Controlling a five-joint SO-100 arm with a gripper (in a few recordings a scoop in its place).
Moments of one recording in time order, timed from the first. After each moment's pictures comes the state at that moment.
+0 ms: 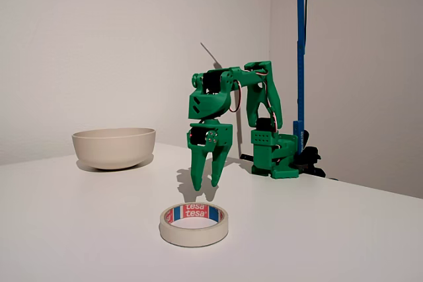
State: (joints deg) arm -11.9 75.9 80.2 74.3 13.1
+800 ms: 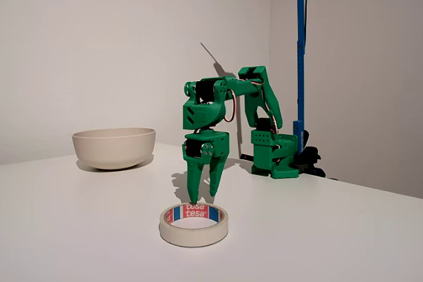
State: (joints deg) arm -12.5 62.9 65.0 81.6 13.8
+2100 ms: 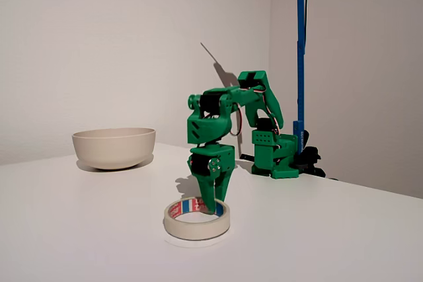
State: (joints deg) arm -16.2 58.0 61.4 80.9 14.3
